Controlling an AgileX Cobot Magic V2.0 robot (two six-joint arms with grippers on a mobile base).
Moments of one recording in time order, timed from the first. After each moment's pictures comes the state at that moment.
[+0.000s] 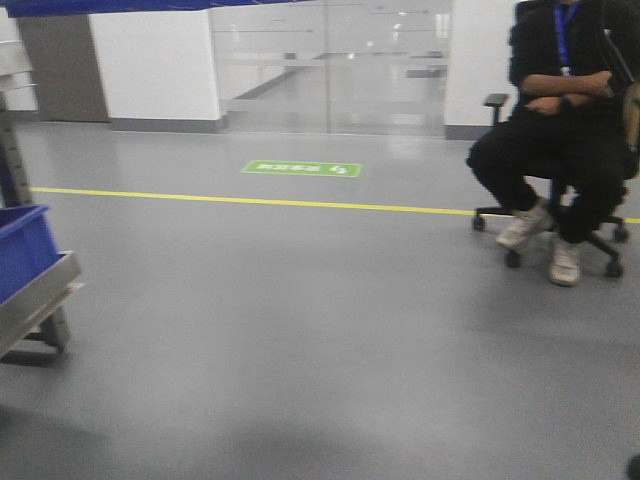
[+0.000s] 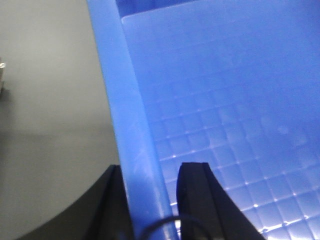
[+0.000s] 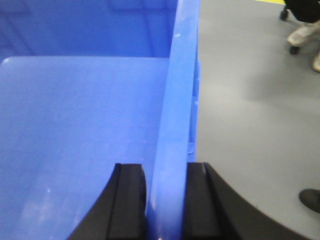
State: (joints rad) left arm -0.27 1.69 -2.15 0.09 1.27 -0.11; right arm 0.30 1.78 -2.30 -0.09 1.21 0.20
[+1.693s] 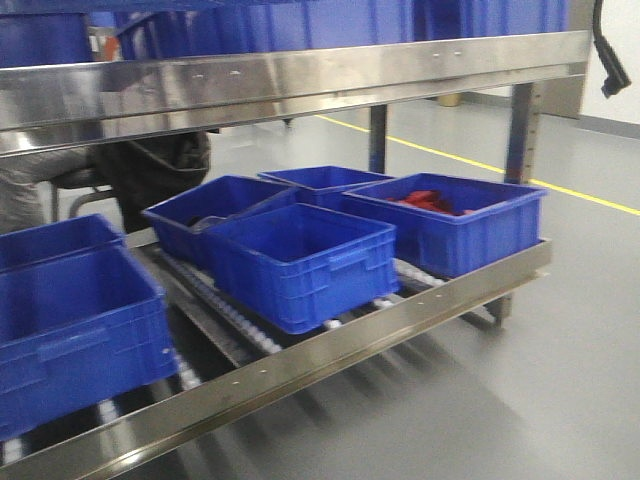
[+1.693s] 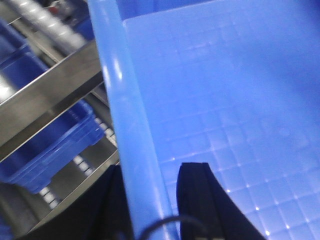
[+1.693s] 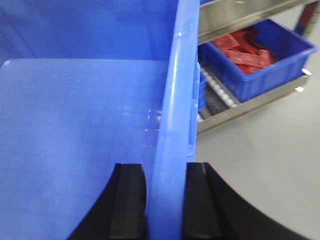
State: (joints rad) left arm -0.27 1.69 -2.15 0.09 1.27 -0.11; right arm 0.30 1.78 -2.30 -0.09 1.21 0.20
